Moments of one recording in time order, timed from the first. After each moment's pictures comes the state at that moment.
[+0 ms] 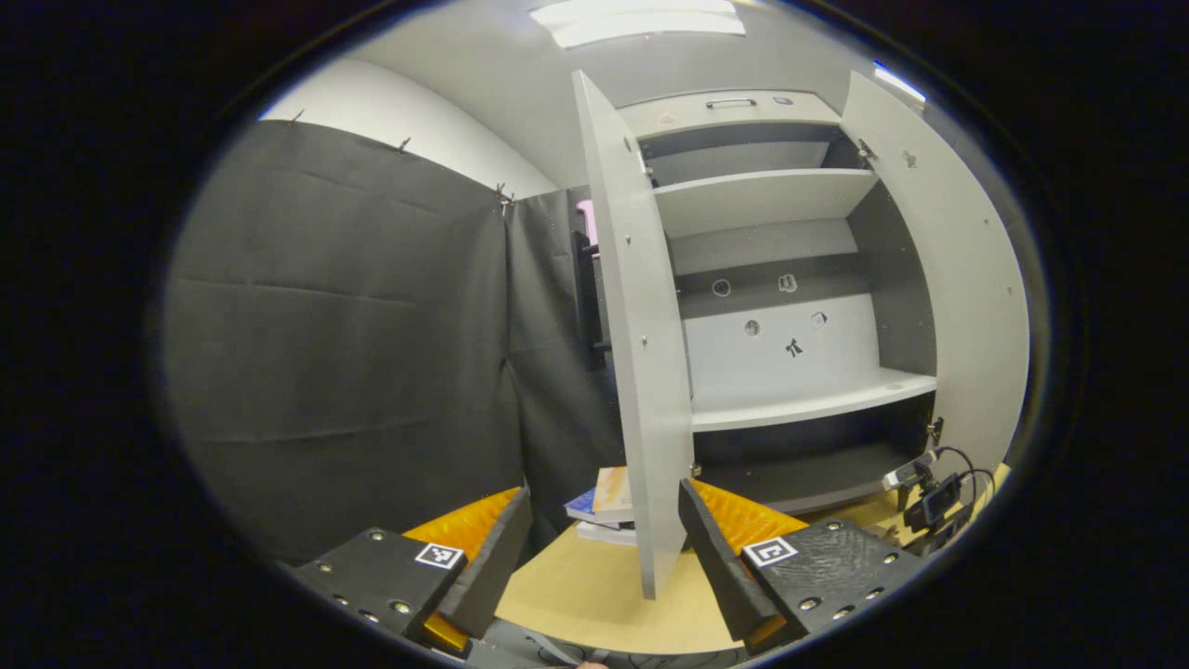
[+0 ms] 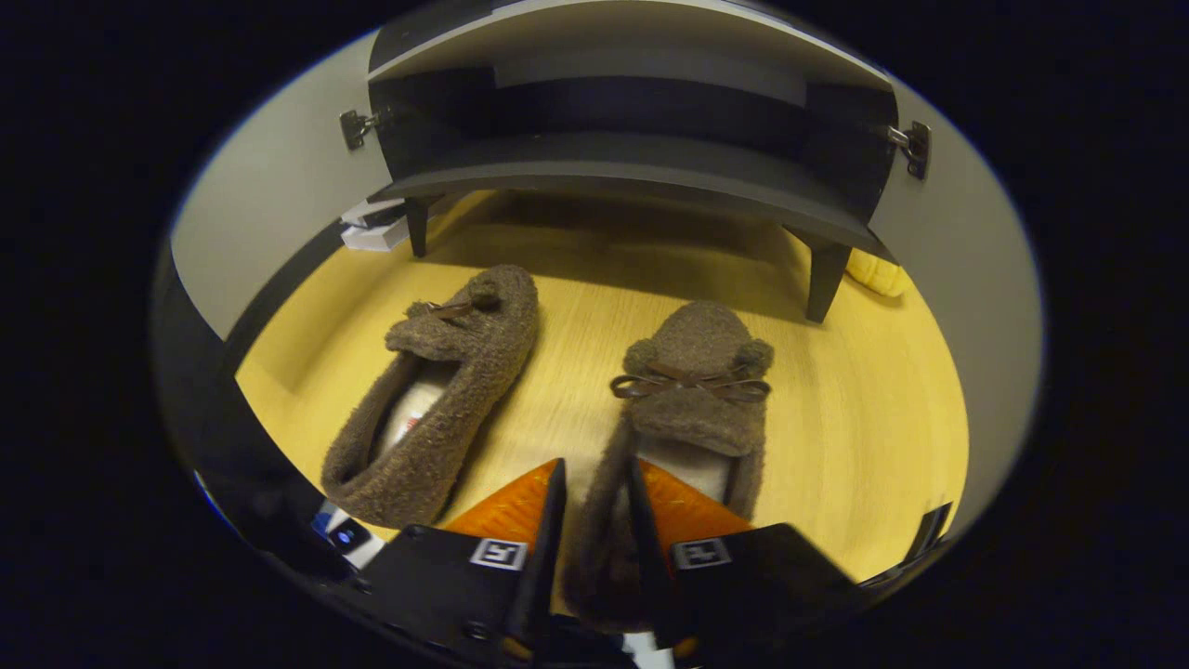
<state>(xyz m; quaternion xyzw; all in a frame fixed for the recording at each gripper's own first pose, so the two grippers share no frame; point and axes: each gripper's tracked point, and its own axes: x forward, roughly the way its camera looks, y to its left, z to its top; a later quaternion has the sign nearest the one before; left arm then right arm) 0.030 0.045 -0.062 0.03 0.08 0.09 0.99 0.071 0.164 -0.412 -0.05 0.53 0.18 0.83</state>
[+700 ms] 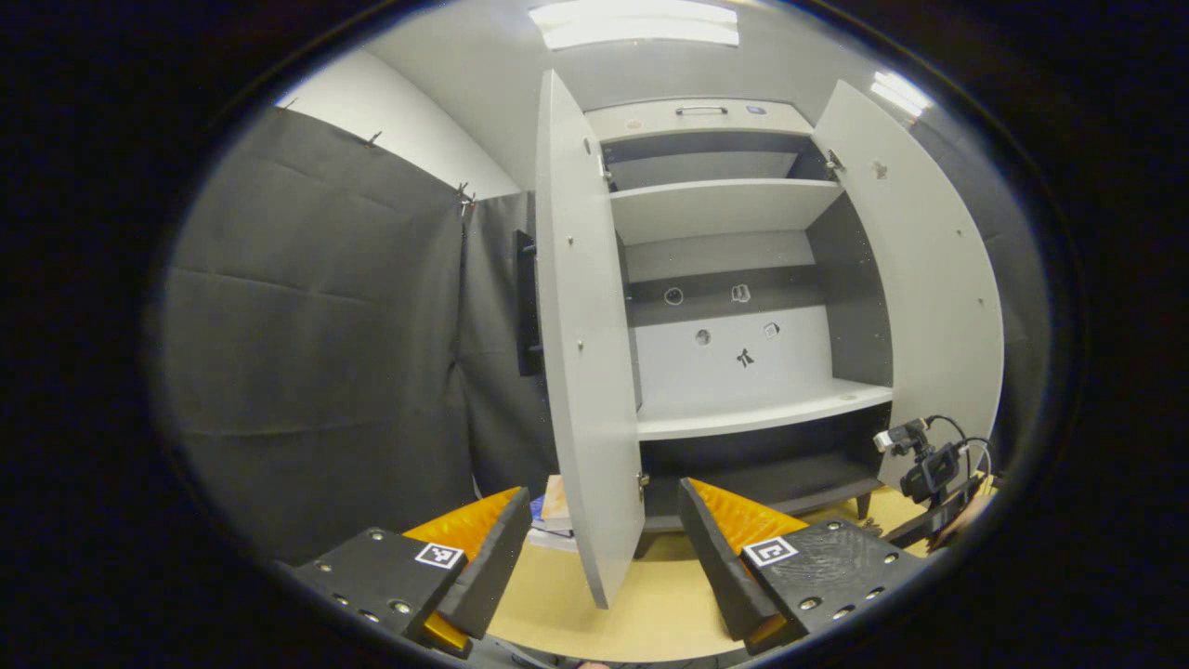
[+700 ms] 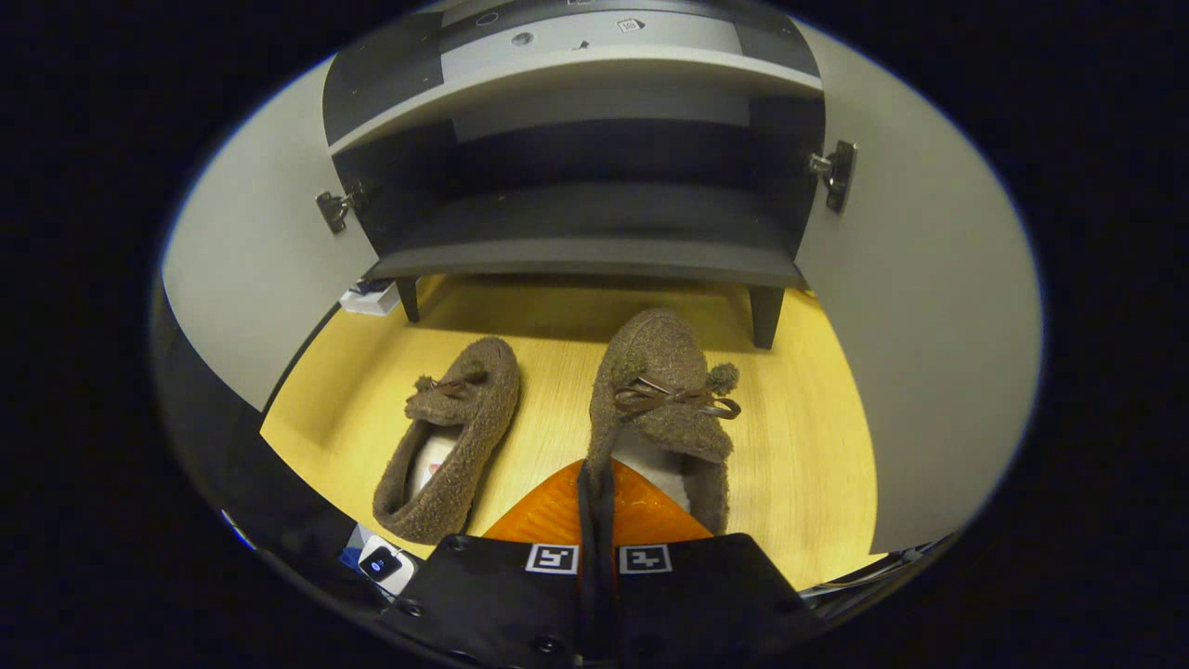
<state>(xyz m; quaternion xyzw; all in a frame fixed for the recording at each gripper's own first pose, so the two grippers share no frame) 0.049 0.002 -0.062 0.01 0.06 0.01 1.00 0.100 0.143 -0.338 0.02 0.49 0.15 0.86</state>
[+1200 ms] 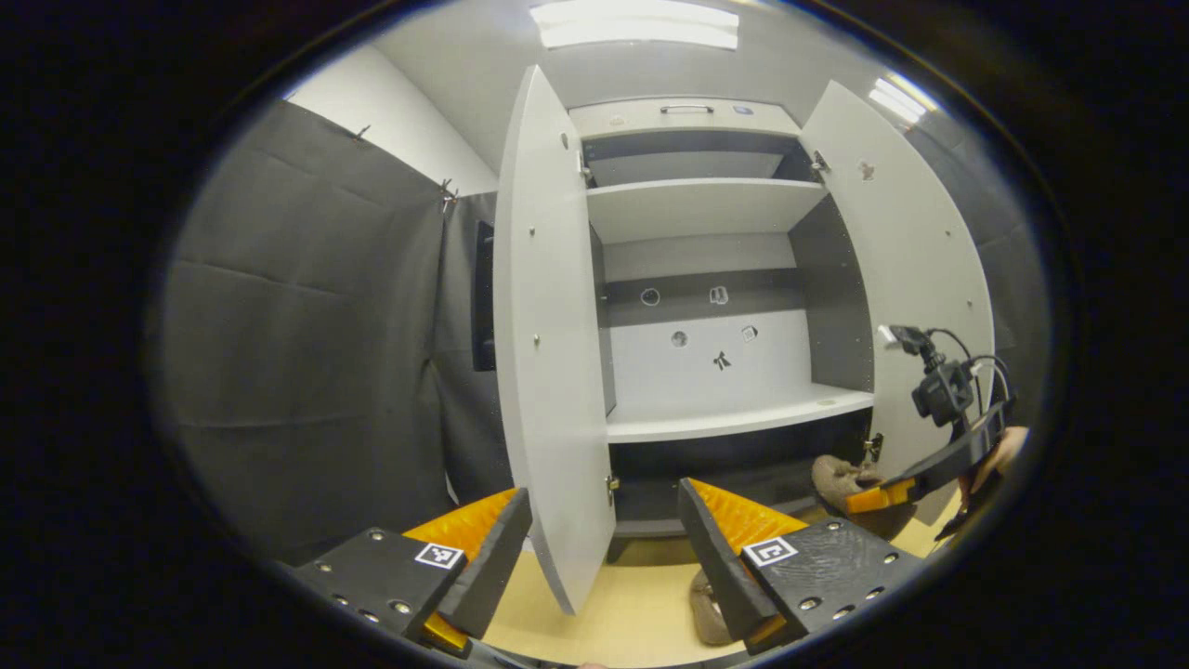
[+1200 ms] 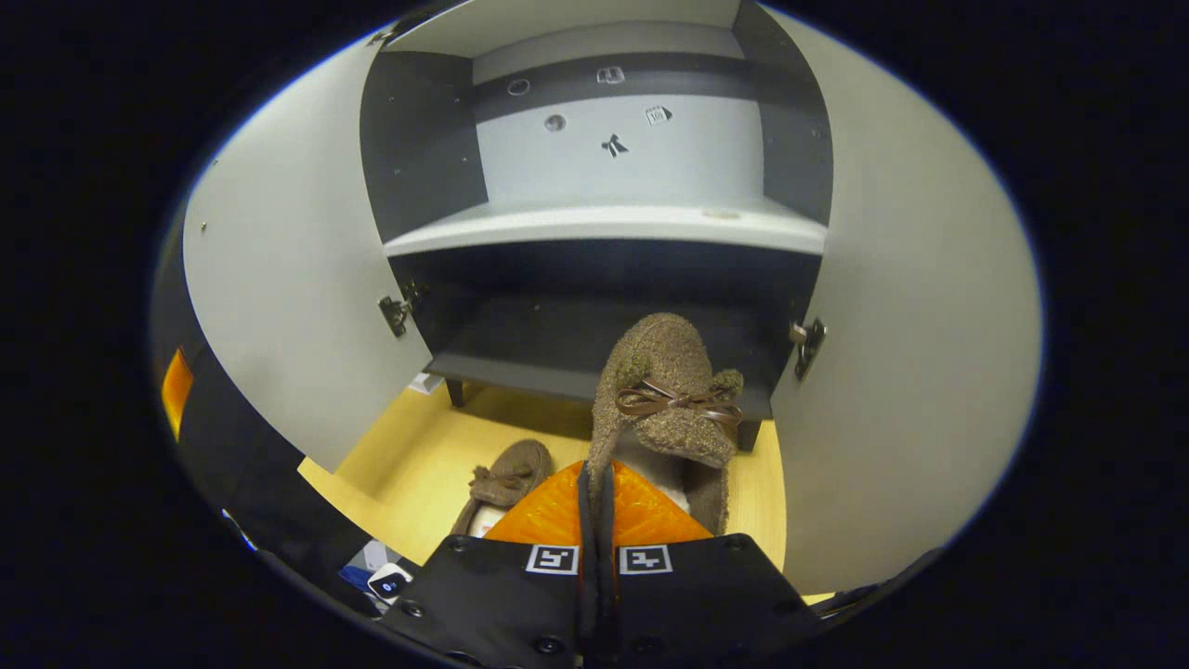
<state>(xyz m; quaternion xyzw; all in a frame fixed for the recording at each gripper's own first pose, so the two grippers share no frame) 0.065 -0.022 -0.073 0.00 0.06 -0.02 1.00 0.153 0.148 -0.214 0.03 0.39 0.19 0.90</state>
